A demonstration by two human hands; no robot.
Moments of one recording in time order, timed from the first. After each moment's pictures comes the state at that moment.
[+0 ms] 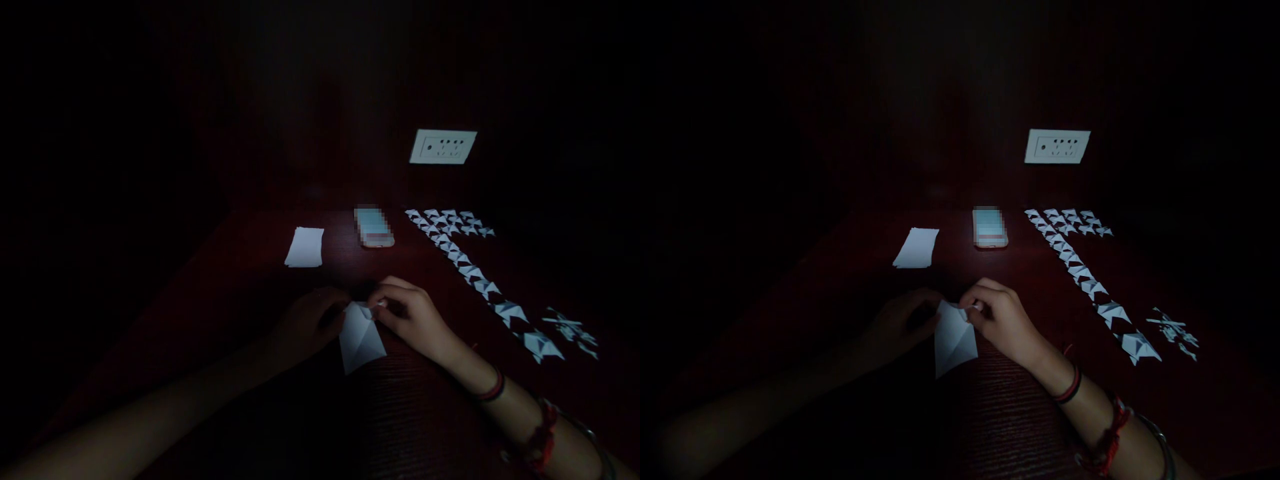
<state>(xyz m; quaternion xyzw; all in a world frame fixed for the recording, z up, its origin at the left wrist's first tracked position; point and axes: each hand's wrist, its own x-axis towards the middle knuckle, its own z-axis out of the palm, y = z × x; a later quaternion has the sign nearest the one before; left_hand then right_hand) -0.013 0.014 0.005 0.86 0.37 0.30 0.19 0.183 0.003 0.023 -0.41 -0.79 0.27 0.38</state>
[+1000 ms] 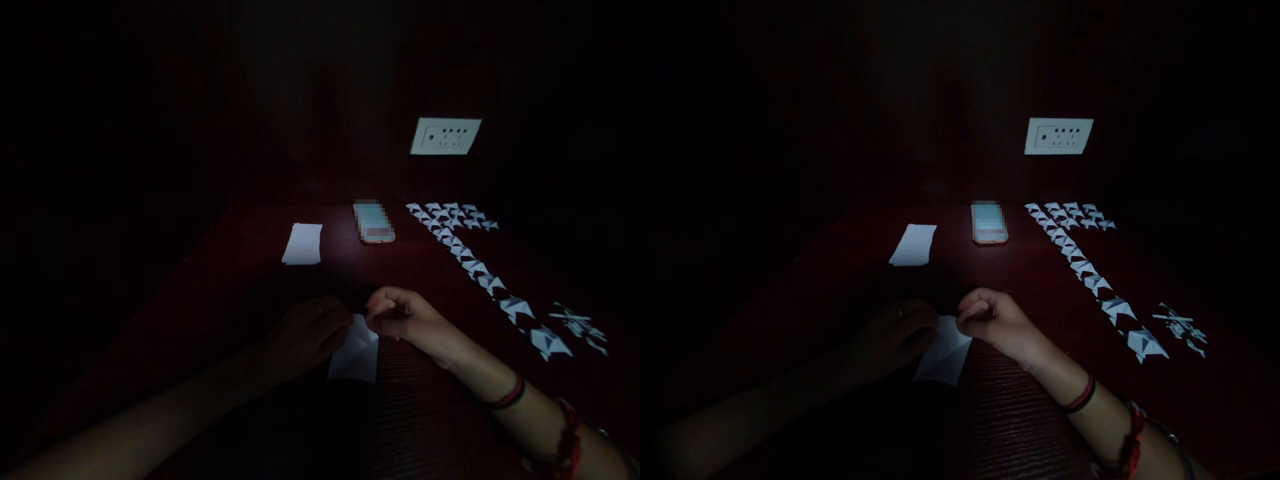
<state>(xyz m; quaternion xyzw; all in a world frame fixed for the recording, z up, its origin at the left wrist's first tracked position) -0.018 0.010 -0.001 0.92 0.26 0.30 0.05 0.178 -0.003 0.020 -0.44 -0.55 0.62 0.36</state>
